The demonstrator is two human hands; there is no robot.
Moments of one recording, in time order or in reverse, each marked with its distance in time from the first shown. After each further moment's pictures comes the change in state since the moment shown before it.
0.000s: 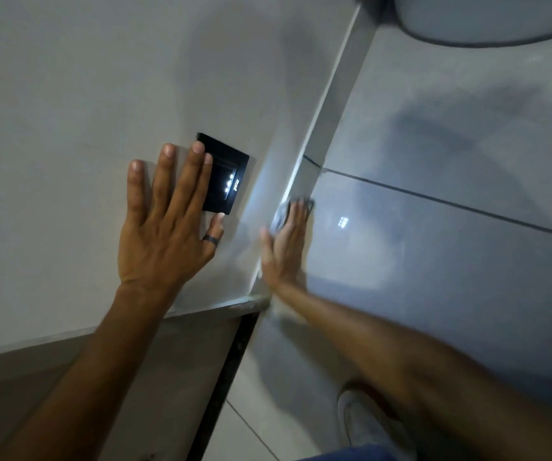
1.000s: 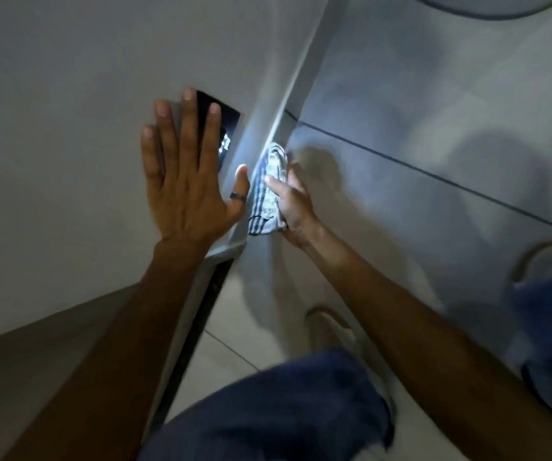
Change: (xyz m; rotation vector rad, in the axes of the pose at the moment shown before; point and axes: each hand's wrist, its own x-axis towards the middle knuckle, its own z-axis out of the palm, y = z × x) left_hand 0.024 0.034 -0.025 -0.428 0.041 -0.289; right_hand 0.017 -0.096 -0.096 0.520 -0.249 0.680
